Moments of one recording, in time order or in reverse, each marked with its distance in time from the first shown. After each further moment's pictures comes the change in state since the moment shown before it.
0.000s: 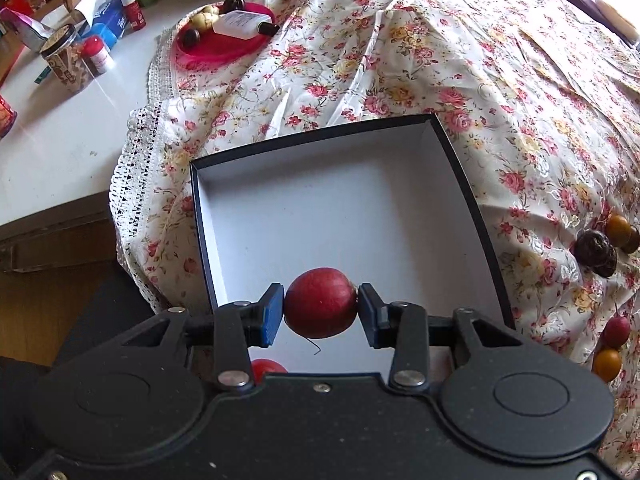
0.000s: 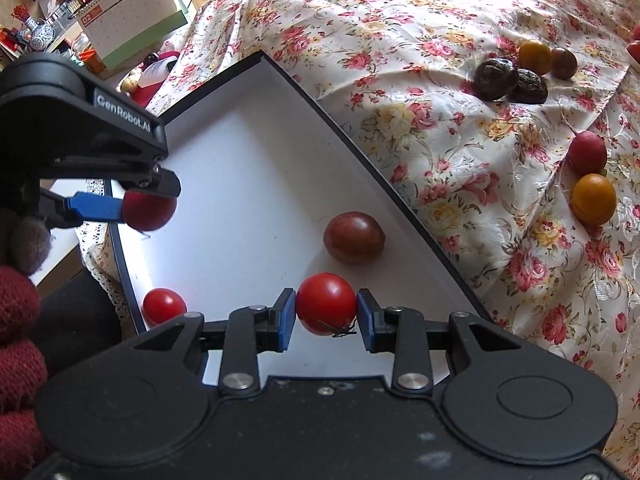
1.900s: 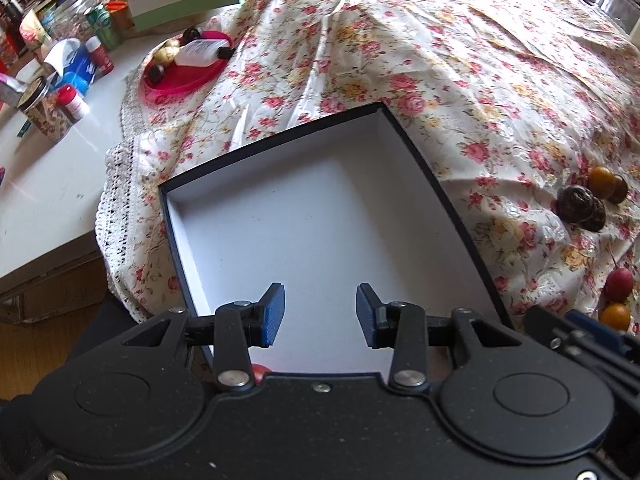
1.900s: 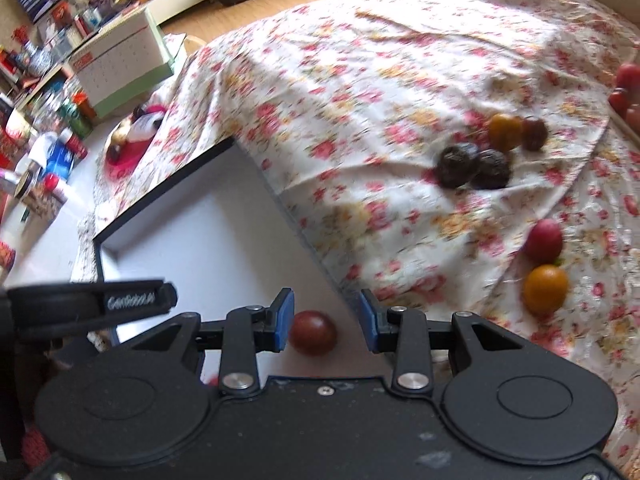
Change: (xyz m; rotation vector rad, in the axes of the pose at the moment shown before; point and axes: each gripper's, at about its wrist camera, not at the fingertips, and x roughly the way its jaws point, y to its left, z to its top) left arm -0.008 -0.030 -0.016 0.171 -0.056 0.002; right arm -0.034 -0.035 0.048 0.017 -0.128 -0.041
